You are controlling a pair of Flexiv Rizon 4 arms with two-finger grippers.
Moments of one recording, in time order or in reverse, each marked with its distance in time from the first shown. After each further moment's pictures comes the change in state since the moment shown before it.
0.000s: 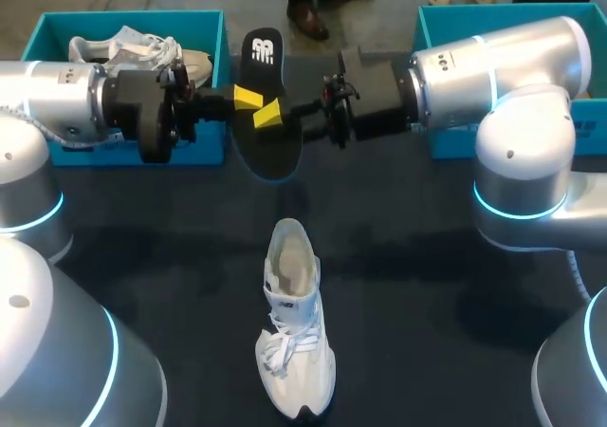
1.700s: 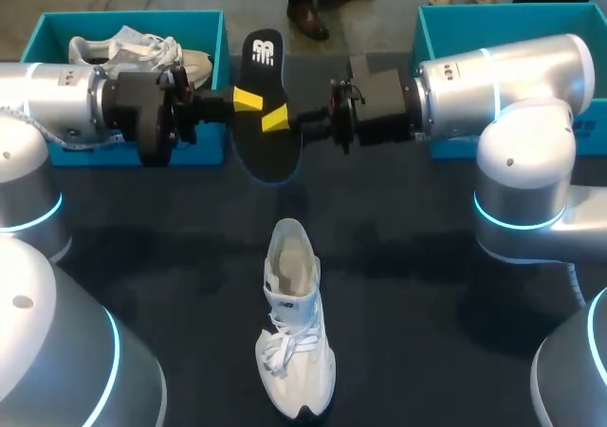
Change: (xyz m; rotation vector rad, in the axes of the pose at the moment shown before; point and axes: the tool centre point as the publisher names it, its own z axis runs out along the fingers) left arm 0.000 -0.003 0.000 0.009 -0.009 0.004; right arm -0.011 0.005 -0.005 -0.045 0.020 0.043
